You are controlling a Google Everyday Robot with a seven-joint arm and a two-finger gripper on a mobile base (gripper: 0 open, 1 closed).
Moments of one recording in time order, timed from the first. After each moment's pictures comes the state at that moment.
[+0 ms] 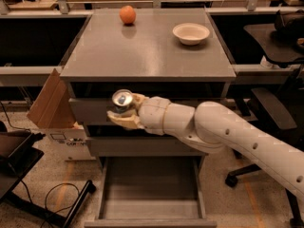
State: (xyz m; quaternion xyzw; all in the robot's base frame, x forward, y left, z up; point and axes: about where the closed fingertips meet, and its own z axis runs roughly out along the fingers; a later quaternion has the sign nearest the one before) arm 0.548 0.095 0.830 -0.48 0.57 0.29 0.60
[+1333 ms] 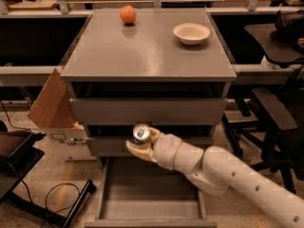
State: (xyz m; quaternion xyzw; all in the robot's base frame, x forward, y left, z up) arm 0.536 0.047 0.712 -0.40 0.62 0.30 0.61
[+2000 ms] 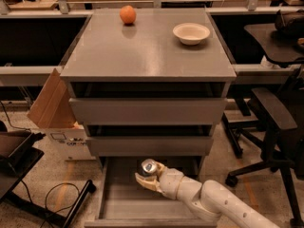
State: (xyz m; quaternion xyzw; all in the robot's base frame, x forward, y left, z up) arm 0.517 0.022 0.533 -0.37 0.63 0.34 0.59
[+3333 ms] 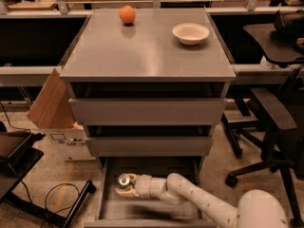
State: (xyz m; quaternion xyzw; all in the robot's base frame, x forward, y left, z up) arm 0.558 0.138 0.326 -0.49 0.58 0.41 0.51
